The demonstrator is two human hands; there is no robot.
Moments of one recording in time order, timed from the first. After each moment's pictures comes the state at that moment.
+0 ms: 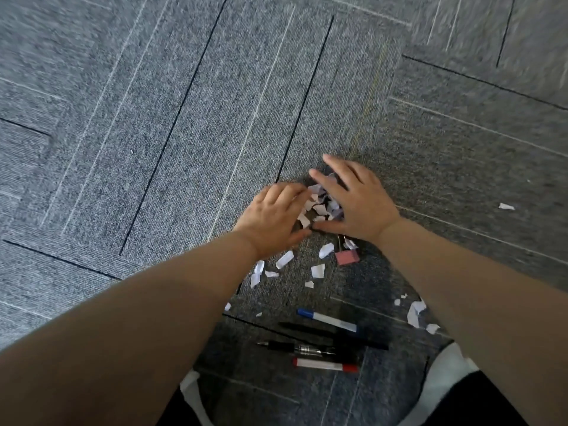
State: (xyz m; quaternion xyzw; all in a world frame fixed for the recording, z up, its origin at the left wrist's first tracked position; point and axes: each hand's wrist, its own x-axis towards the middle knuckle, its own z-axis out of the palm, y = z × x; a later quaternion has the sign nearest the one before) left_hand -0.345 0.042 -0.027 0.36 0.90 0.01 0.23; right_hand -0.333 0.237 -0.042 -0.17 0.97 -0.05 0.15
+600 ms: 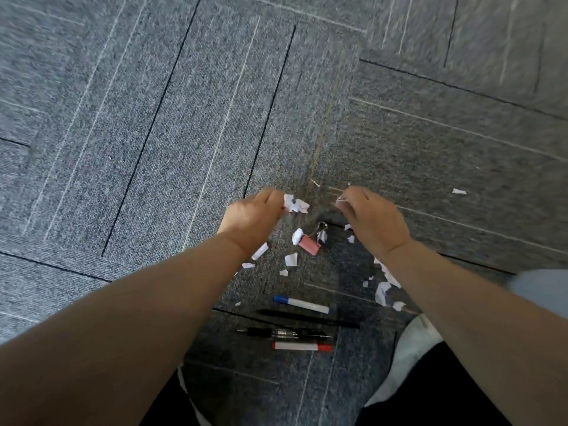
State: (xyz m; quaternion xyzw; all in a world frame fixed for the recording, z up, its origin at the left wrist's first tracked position) left_hand -0.333 0.062 -0.003 0.29 0.94 0.09 0.18; right_hand -0.274 0.270 -0.009 -0.06 0.98 -0.19 0.03
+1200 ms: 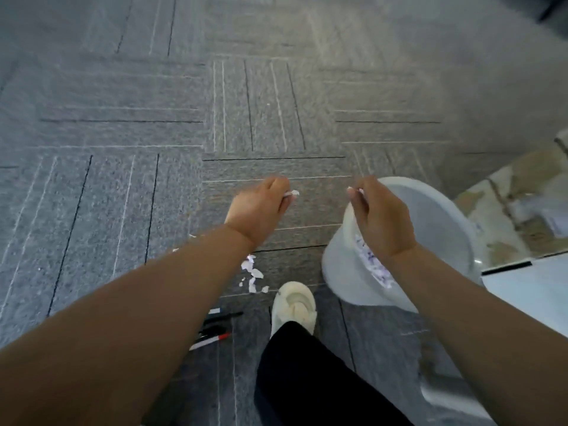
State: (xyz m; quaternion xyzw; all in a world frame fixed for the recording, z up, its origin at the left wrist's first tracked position) left_hand -0.219 0.253 0.264 0.49 0.83 0.26 0.02; right_hand -0.081 0.406 0.282 0.18 0.94 -0.18 -0.24
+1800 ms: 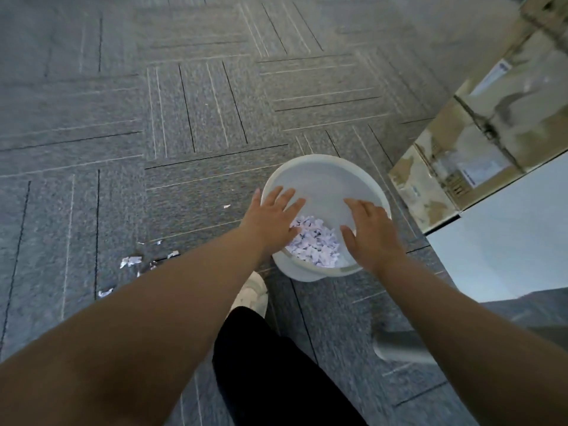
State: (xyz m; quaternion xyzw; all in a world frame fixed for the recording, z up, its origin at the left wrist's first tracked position) left_hand -0.101 0.365 0.254 0.59 0.79 -0.06 0.16; right_hand 0.067 0.478 0.267 0.34 0.93 -0.12 -0.01
